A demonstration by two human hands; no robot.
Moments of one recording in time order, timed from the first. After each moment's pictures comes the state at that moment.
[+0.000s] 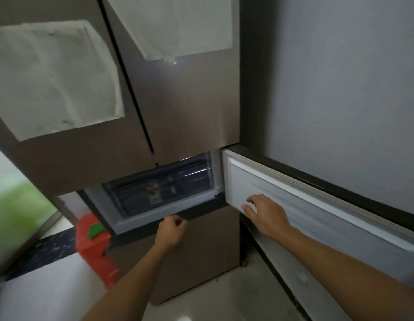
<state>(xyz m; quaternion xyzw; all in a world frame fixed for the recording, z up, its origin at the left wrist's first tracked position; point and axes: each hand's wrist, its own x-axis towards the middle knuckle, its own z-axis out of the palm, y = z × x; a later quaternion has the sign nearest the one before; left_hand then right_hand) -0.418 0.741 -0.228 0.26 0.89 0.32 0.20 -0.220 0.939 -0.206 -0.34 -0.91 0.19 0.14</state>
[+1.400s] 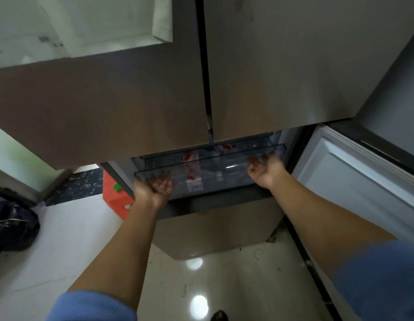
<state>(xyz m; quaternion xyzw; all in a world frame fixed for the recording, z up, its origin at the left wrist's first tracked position) -0.663 0.711 -0.286 -0.26 0.39 0.84 0.26 -0.539 0.977 -0.288 -0.42 -0.18 0.87 0.17</state>
